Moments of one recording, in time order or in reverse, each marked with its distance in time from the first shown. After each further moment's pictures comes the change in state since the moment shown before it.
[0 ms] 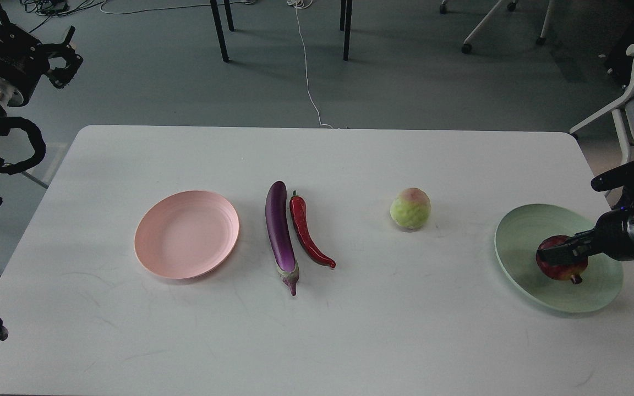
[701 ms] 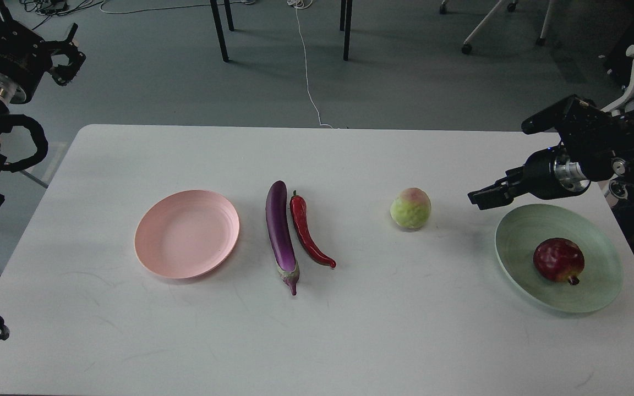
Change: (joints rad) left arm -0.008 -0.003 0.030 -0.004 0.003 0.000 -0.001; right arm 0.071 0.303 0.124 -0.145 0.007 0.012 -0.001
